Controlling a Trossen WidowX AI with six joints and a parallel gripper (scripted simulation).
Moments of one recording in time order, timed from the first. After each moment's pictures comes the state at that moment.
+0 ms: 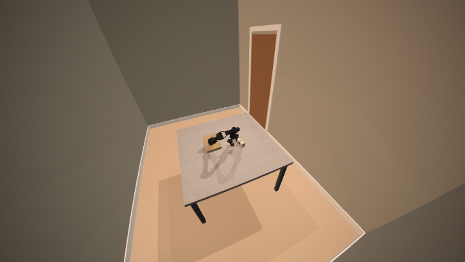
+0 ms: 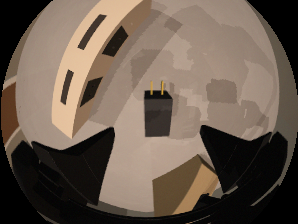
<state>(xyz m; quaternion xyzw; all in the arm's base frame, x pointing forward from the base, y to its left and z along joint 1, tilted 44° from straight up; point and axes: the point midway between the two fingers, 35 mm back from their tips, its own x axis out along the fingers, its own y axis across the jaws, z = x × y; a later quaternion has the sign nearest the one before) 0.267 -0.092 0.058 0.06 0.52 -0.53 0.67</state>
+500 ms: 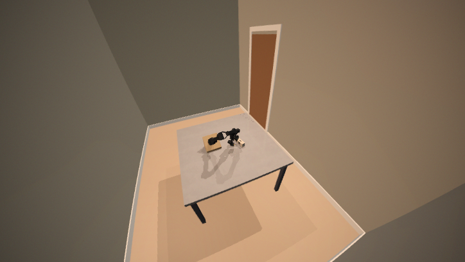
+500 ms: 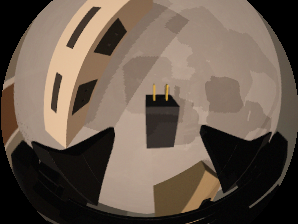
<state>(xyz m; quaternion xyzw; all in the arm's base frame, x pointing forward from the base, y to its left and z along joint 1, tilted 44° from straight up) 0.267 -0.105 0.043 0.06 0.52 -0.53 0.67</state>
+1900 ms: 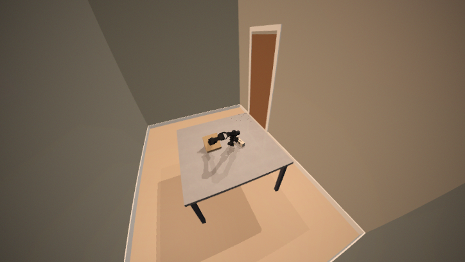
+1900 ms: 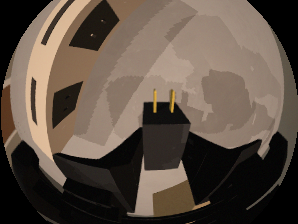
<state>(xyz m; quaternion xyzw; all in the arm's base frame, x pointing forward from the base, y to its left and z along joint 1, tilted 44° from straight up) 0.263 -0.125 0.023 0.06 0.52 -0.53 0.66</state>
